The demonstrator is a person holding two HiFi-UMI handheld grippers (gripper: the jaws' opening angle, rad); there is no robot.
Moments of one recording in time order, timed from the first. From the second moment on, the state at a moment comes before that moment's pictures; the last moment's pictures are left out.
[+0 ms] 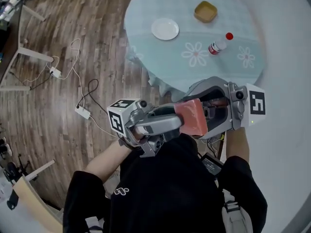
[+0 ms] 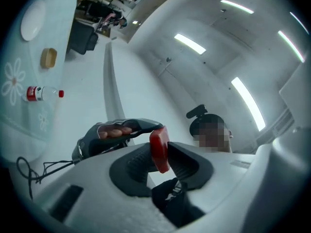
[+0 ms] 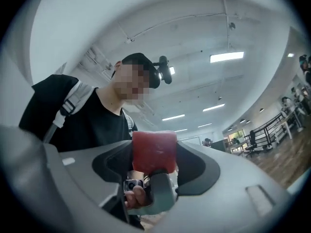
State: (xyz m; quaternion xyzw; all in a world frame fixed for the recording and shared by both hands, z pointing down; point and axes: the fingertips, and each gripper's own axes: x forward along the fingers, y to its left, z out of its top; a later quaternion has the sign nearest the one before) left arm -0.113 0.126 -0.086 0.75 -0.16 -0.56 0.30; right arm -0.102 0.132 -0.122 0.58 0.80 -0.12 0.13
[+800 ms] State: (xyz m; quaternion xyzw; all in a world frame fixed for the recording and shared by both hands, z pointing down) left arm -0.097 0.204 -0.096 0.86 -0.49 -0.09 0.14; right arm -0.096 0.199 -0.102 0.43 0.89 -0.16 -0.02
